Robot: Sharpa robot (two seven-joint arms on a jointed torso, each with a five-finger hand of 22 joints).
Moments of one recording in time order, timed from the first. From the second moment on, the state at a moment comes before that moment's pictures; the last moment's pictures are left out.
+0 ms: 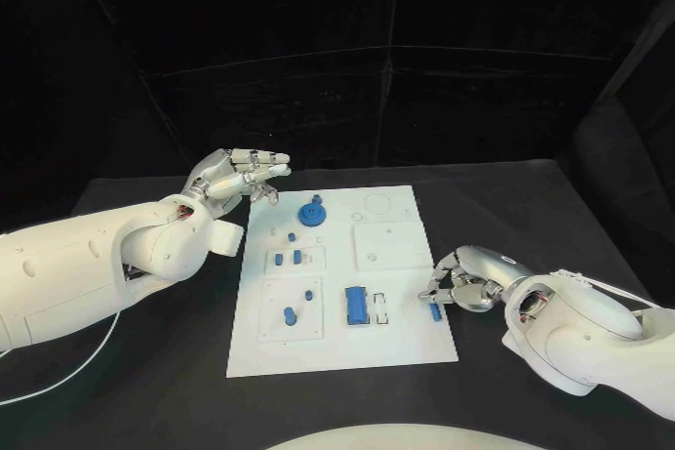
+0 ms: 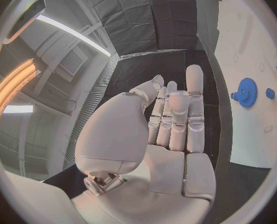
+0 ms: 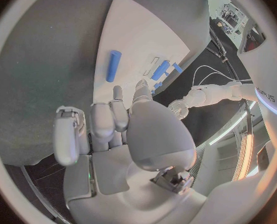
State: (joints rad) left arm 1.30 -0.85 -0.17 1.46 0.03 -0.20 0.46; left_hand 1.36 -0.09 0.38 -0.04 0.05 1.04 0.17 0.14 0.07 1.13 0.09 0.25 0.09 1.27 0.01 1.13 0.67 0.17 1.22 0.11 0.65 0.69; right arm 1.02 -1.15 -0.08 1.97 -1.47 -0.43 -0.53; right_hand 1.37 0.07 -0.31 0.23 0.19 0.94 0.09 0.39 0.29 1.41 0.01 1.18 1.27 1.47 -0.06 1.27 0.90 0.03 1.47 0.06 1.49 1.31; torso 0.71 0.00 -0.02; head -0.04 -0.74
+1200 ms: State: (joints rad) left arm 1.30 -0.85 -0.17 1.46 0.03 -0.20 0.46; left_hand 1.36 -0.09 0.38 -0.04 0.05 1.04 0.17 0.14 0.07 1.13 0.09 0.25 0.09 1.27 0.01 1.13 0.67 0.17 1.22 0.11 0.65 0.69; right arm 1.01 -1.11 -0.07 1.95 -1.61 -0.28 -0.64; right_hand 1.41 0.04 -0.31 0.23 0.18 1.00 0.07 0.44 0.34 1.42 0.00 1.18 1.29 1.47 -0.07 1.26 0.89 0.03 1.47 0.05 1.49 1.31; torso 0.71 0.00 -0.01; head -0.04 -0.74
